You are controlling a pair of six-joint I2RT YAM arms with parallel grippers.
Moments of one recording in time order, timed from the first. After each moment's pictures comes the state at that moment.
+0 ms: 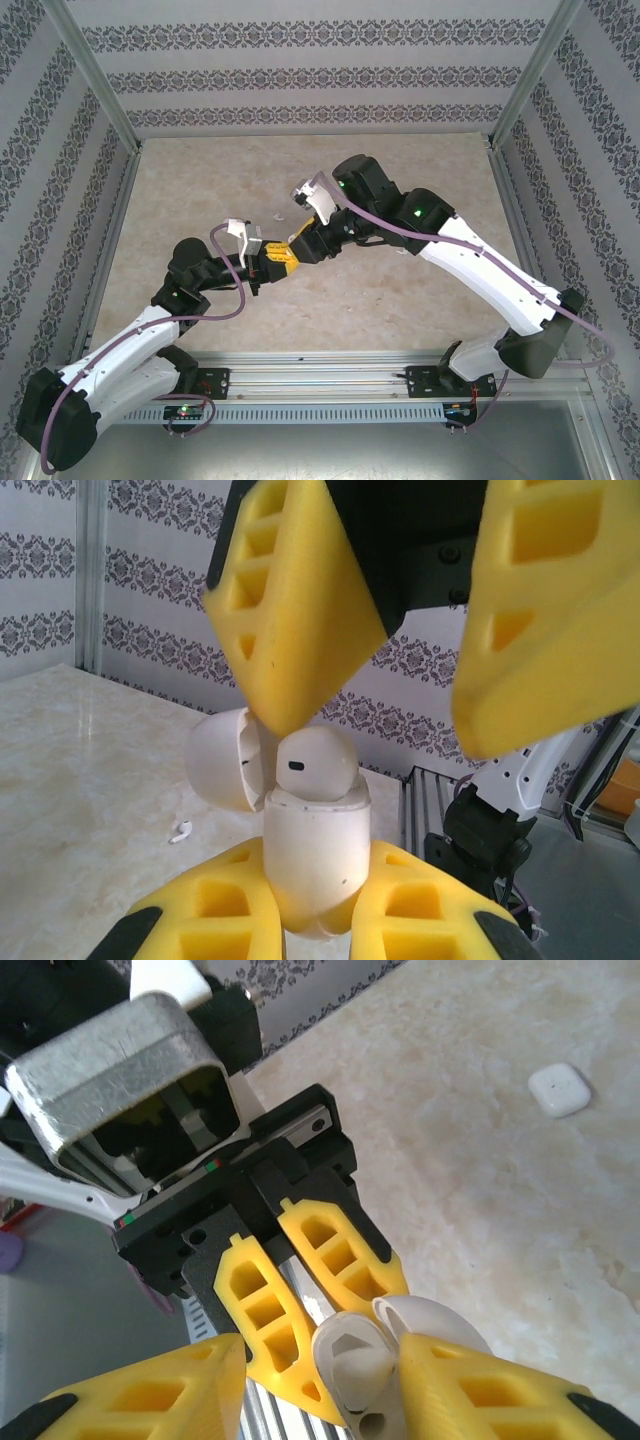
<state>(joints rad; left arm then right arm) -0.50 0.88 0.48 0.47 0.78 -0.28 0.84 1.42 1.62 -0.90 -0.49 0.13</state>
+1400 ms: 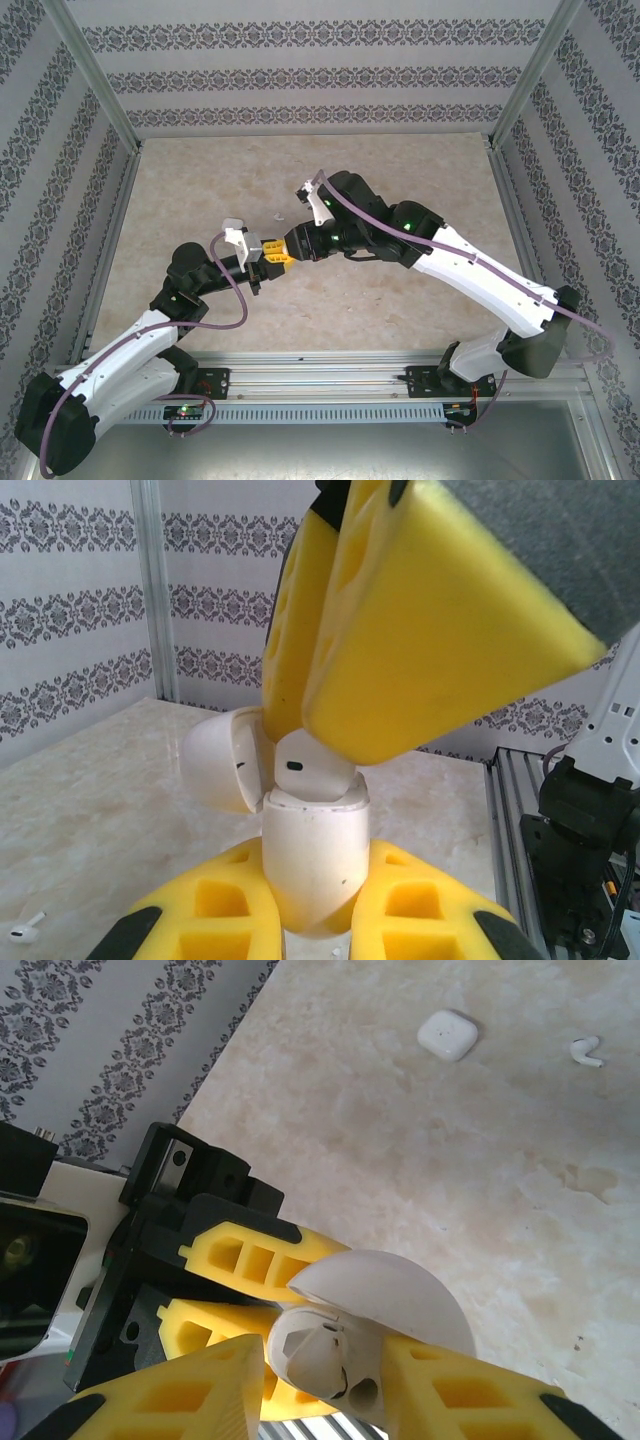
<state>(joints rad) -0.50 0.85 0.44 0.46 0.68 -0.05 0.96 1.43 1.60 -0.88 -0.18 0.55</state>
